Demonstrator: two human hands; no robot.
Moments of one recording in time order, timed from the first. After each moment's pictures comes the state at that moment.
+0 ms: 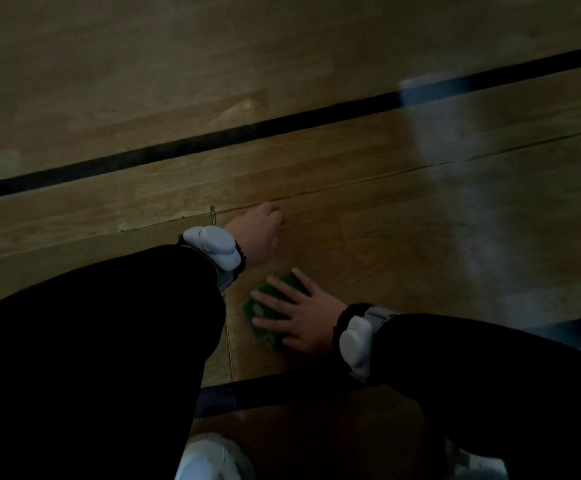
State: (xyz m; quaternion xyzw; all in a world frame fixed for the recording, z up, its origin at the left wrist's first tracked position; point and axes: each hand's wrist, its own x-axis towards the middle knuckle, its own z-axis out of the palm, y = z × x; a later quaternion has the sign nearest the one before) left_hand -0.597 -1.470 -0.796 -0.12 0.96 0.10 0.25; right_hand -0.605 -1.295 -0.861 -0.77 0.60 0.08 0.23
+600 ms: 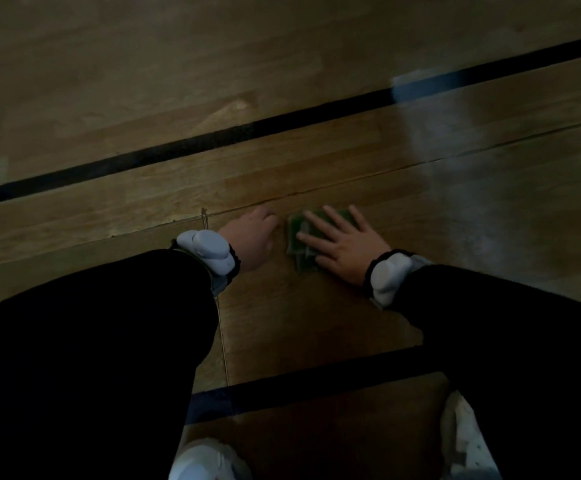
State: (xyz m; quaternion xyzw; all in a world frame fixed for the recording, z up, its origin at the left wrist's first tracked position) left_hand -0.599 -1.465 -0.798 -0.11 0.96 0.09 0.25; right_hand -0.710 -1.286 -0.851 -0.59 0.77 0.09 0.23
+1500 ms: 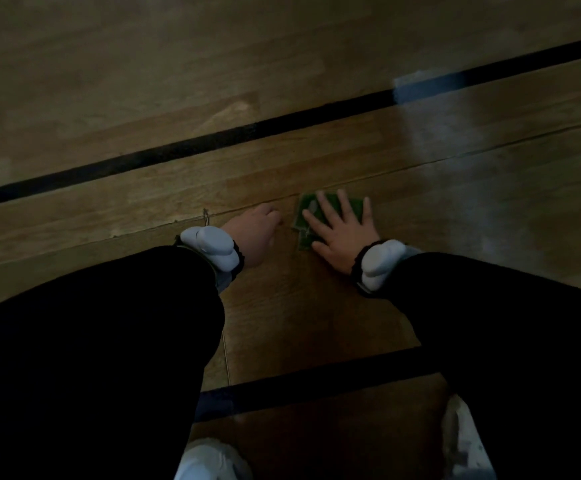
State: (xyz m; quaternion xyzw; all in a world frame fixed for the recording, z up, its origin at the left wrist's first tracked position) left_hand -0.605 -1.466 -0.794 -0.12 0.95 0.10 0.26; right_hand -0.705 -1.308 -0.843 -0.48 0.83 0.09 0.27
